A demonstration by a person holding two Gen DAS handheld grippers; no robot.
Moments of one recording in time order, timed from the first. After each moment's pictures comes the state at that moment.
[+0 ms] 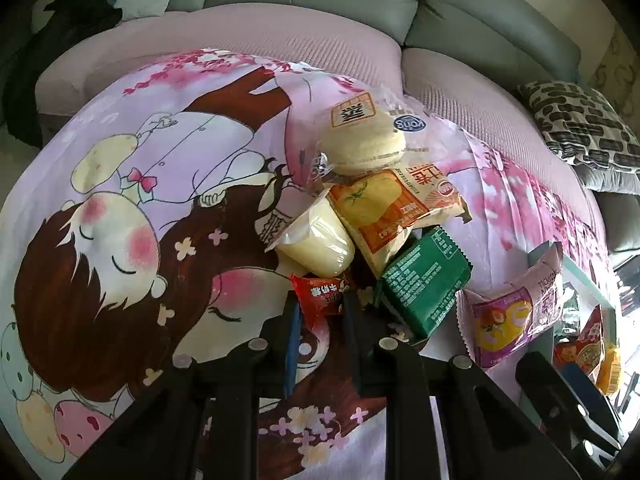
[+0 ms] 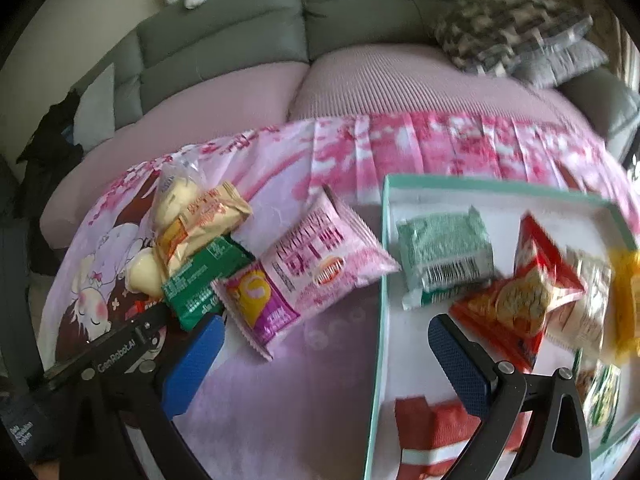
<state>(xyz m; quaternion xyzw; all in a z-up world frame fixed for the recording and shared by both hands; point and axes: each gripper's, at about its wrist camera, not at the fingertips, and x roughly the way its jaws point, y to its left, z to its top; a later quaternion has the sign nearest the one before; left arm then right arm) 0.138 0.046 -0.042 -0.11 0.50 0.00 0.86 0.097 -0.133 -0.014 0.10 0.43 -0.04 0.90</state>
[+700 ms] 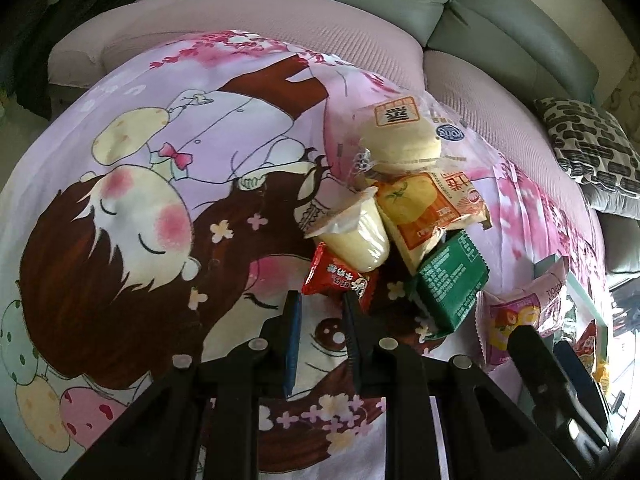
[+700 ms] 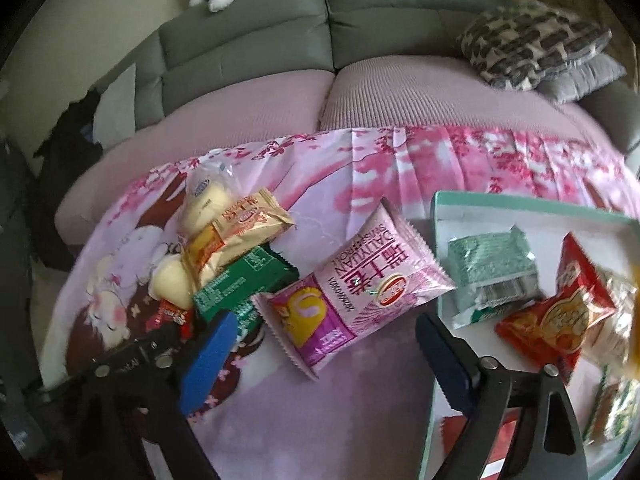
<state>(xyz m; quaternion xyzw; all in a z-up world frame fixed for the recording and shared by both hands) 0.136 0.072 -0.045 -0.15 0.52 0.01 0.84 0.108 -0.114 -0.015 0.13 0.42 0.00 0.90</state>
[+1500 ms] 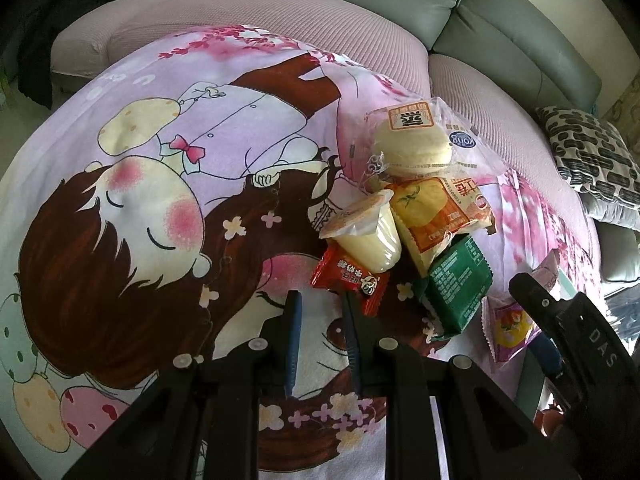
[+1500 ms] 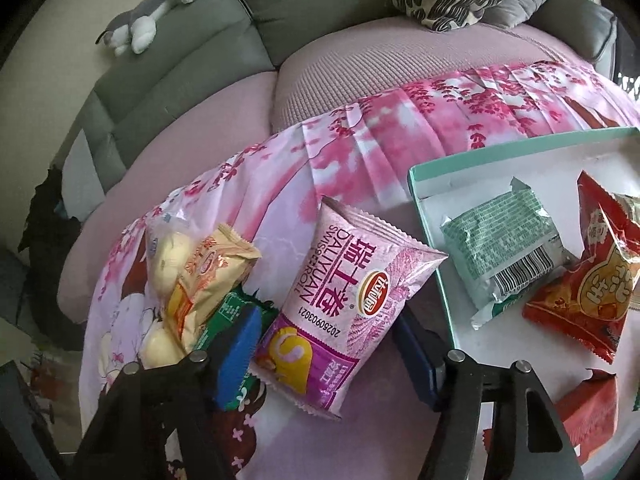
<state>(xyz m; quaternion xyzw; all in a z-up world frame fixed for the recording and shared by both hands) 0.136 0.078 -0.047 -0.17 0.52 0.01 0.84 0.137 -0.134 -0.034 0.25 0.42 -0.06 0.87</state>
